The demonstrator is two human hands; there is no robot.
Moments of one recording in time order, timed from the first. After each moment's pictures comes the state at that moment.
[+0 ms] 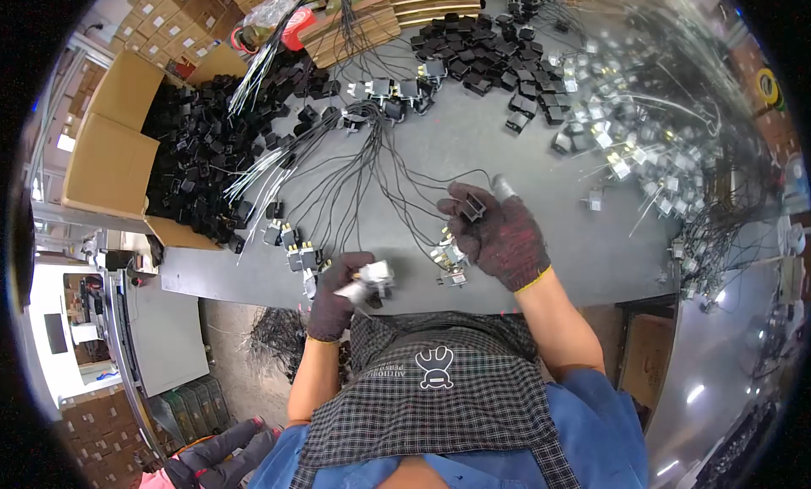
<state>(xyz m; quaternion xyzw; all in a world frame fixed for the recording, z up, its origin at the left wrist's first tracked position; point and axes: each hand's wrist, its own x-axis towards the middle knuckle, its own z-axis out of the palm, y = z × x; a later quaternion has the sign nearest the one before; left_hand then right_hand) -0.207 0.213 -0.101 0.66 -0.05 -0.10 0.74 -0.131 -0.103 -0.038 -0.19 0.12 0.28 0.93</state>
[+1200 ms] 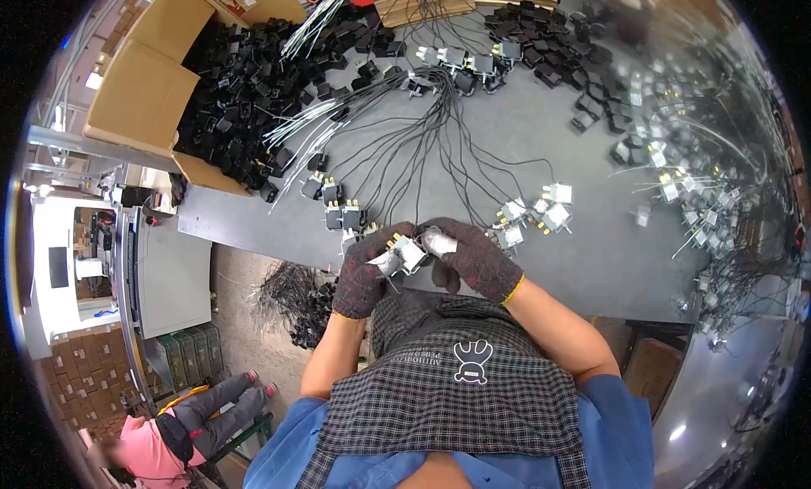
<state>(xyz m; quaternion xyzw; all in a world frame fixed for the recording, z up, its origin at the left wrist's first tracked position) -0.229 0.237 -0.100 0.71 0.03 -0.06 0.70 -0.169 0.012 -0.051 -0.65 -0.05 0.35 0.67</state>
